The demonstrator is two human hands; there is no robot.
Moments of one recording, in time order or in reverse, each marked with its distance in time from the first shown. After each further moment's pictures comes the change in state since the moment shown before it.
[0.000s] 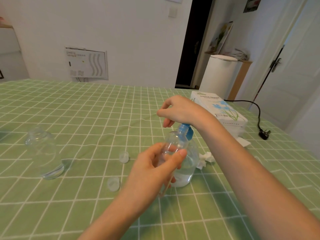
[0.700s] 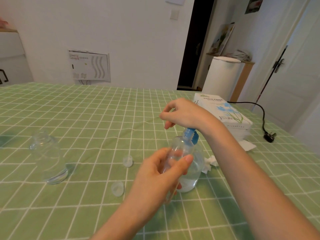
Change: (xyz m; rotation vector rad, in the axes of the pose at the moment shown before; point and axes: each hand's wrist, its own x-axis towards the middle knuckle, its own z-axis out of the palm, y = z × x) left_hand 0.000 0.001 0.000 -0.032 -0.011 -0.020; right_hand 0.001 0.002 -0.001 0.026 -0.008 -0.051
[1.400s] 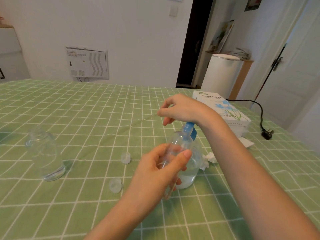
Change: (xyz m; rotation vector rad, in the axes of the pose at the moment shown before) left_hand 0.001 0.000 0.002 0.024 -0.004 0.003; right_hand 0.003 -0.002 -0.004 -0.004 -0.045 0.012
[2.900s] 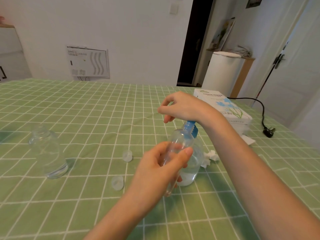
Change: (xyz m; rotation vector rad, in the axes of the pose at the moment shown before) left_hand 0.001 -0.003 -0.002 0.025 -0.001 0.011; right_hand -0.002 -0.001 0.001 -0.049 0.025 -0.046
